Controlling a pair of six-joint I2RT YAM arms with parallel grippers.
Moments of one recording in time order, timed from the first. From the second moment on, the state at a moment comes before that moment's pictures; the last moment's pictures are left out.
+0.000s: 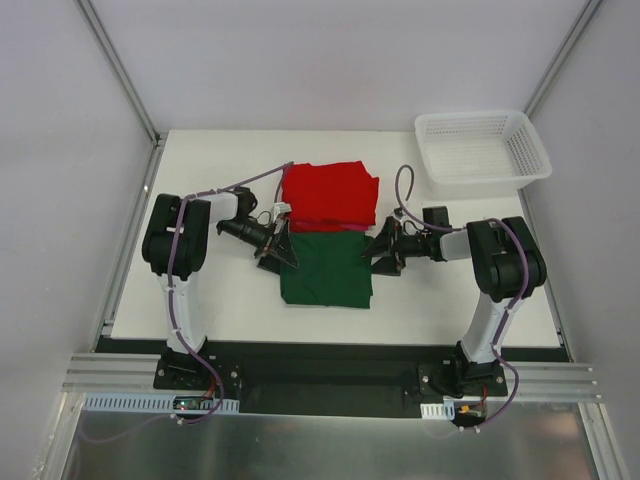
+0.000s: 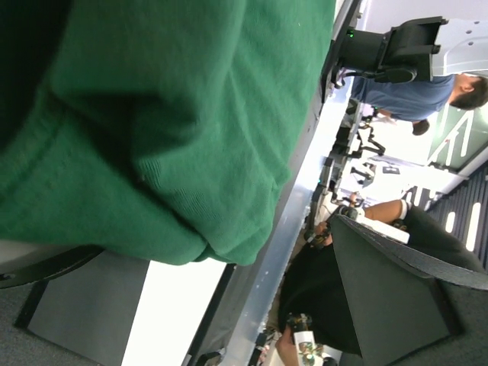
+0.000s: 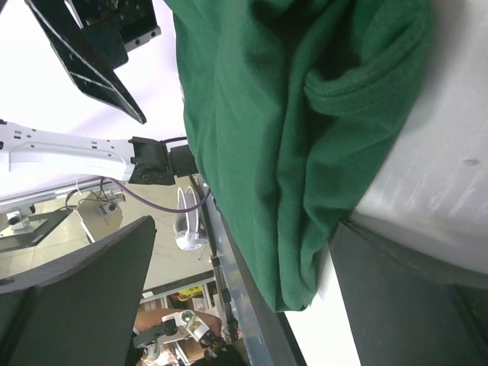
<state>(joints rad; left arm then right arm) -0.18 2.06 1.24 -0.89 1.16 0.19 0.18 1.90 0.77 0.20 -1.17 0.66</state>
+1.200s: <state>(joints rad) -0.19 2.09 1.29 -0.86 1.09 0.15 0.23 1.92 0.82 0.00 -1.09 0.46</state>
